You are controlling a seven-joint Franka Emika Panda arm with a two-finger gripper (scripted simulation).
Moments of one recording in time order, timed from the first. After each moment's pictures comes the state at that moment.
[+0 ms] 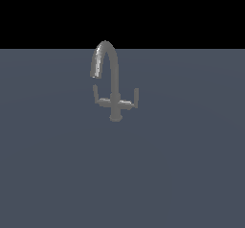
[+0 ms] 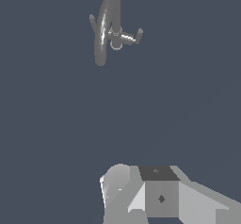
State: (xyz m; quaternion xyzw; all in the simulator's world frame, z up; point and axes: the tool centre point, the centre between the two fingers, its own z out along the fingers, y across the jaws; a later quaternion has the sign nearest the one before) arm -0.251 -0.005 0.485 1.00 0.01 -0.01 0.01
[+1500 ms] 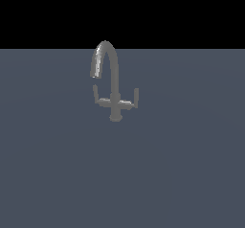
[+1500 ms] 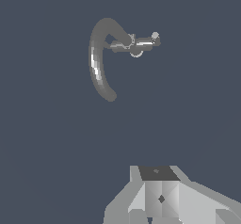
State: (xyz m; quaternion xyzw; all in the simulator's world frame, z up) arm -0.145 -0.055 0.431 0.97 -0.09 -0.07 -0.20
